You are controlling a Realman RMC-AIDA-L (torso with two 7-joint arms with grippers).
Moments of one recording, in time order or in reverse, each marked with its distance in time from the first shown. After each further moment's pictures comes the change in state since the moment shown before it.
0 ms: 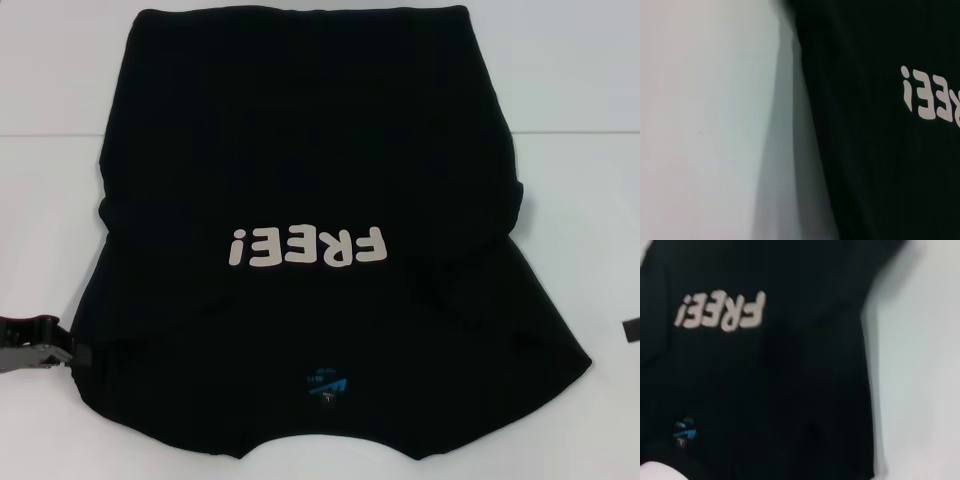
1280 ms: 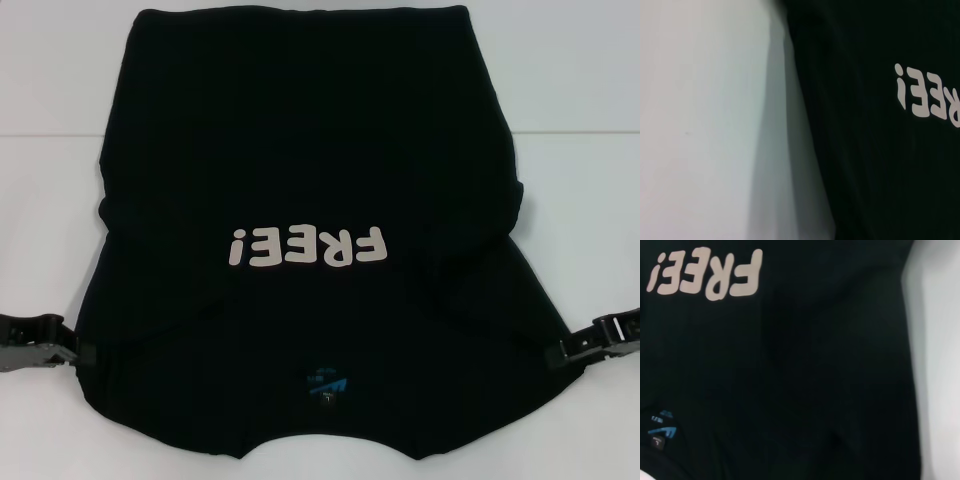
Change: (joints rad) left arm -0.008 0.000 0.000 -0.006 0.000 0.008 0.001; right arm 0.107 0.083 -0.102 0.168 -0.083 0.206 0.043
